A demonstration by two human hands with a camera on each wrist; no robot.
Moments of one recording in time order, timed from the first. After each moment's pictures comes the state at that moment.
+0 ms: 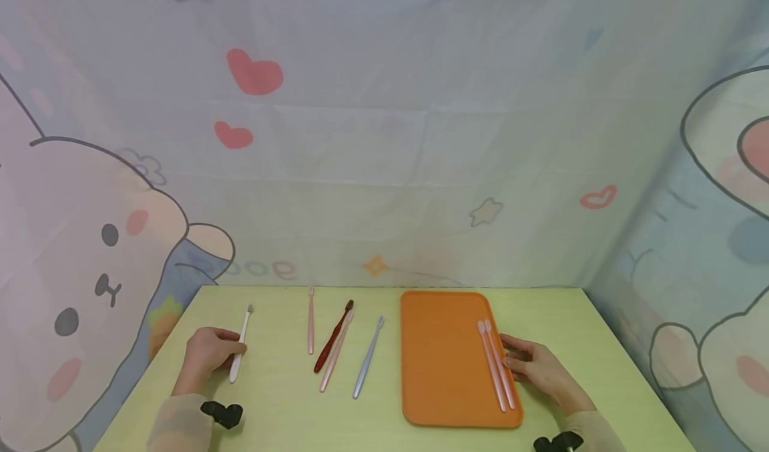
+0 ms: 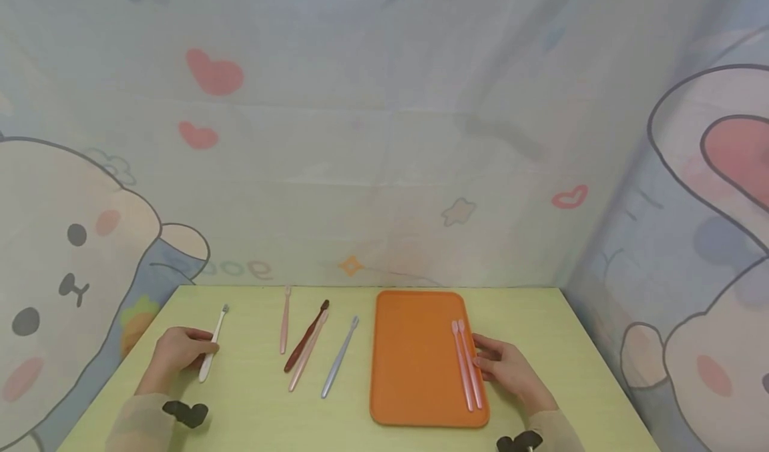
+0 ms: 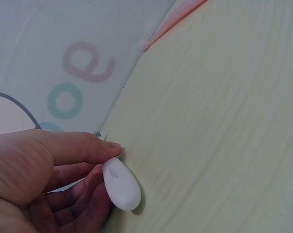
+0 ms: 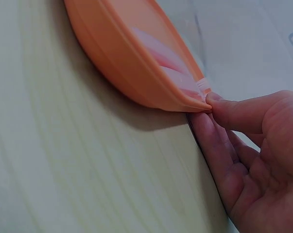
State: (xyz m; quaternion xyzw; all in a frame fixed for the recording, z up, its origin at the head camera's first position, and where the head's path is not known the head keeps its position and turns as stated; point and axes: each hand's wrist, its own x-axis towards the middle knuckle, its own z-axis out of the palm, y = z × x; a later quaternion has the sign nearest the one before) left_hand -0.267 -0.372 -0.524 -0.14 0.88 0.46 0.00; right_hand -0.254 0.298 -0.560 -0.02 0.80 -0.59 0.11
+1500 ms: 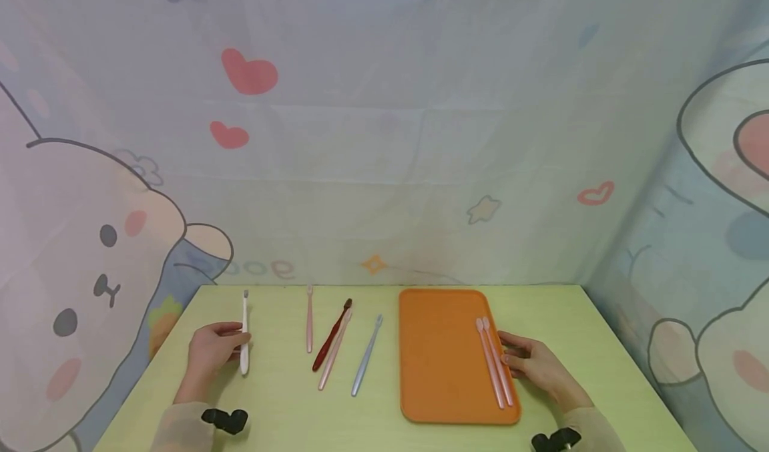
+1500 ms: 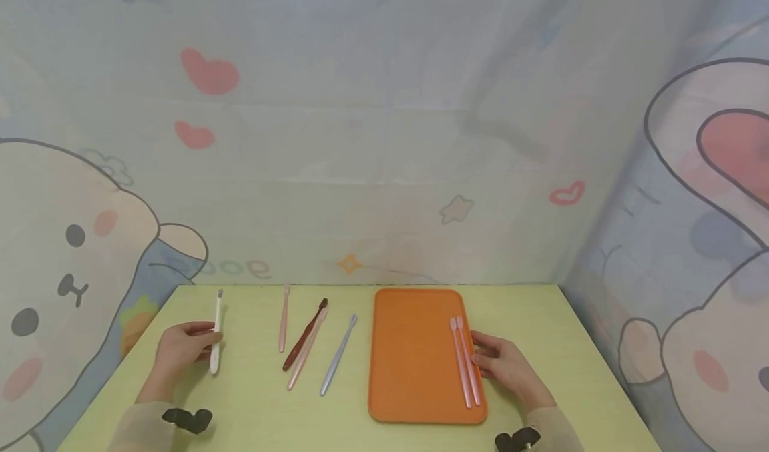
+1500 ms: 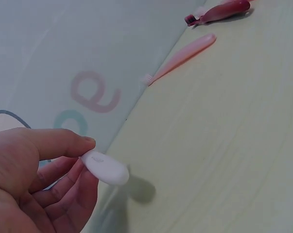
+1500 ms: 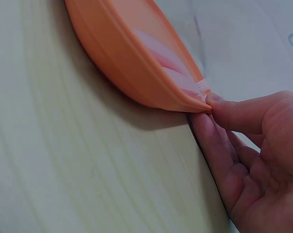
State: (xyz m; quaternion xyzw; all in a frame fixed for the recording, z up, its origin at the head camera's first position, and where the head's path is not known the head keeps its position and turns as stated) left_hand -0.257 -0.348 -0.516 -0.15 0.81 0.56 -0.05; right_hand -0.254 0.296 -0.560 -0.01 0.81 -0.58 0.11
